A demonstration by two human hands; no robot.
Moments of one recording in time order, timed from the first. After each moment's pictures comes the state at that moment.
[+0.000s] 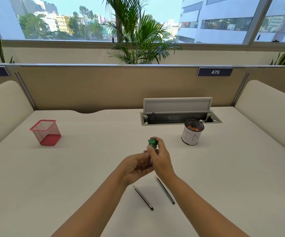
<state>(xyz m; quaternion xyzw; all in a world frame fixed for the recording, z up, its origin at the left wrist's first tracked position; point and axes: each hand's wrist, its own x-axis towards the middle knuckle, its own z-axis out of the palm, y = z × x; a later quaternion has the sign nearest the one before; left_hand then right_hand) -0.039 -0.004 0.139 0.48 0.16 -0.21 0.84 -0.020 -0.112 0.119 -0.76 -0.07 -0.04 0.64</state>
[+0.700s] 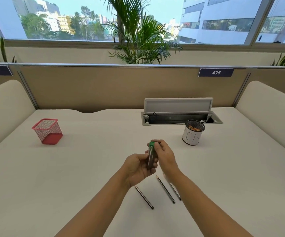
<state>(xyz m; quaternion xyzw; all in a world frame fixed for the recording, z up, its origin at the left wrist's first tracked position) -0.044 -0.010 0.140 0.43 0.13 -0.23 0.86 -0.017 -0.122 0.125 -0.68 -0.05 0.03 0.73</state>
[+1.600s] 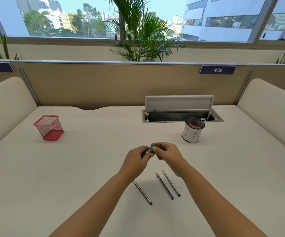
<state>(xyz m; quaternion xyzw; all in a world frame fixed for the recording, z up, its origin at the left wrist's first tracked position) -0.045 -0.011 0.125 0.86 -0.03 0.04 0.50 -0.009 -0.150 0.127 -0.74 -0.08 0.12 0.66</state>
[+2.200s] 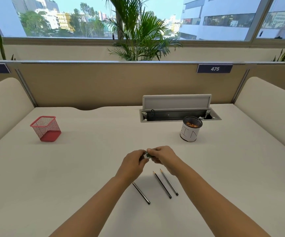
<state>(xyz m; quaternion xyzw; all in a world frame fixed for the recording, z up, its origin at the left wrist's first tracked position) -0.040 -0.007 0.100 0.92 -0.06 0.06 0.39 0.000 -0.145 0.117 -0.74 0.01 0.19 0.64</state>
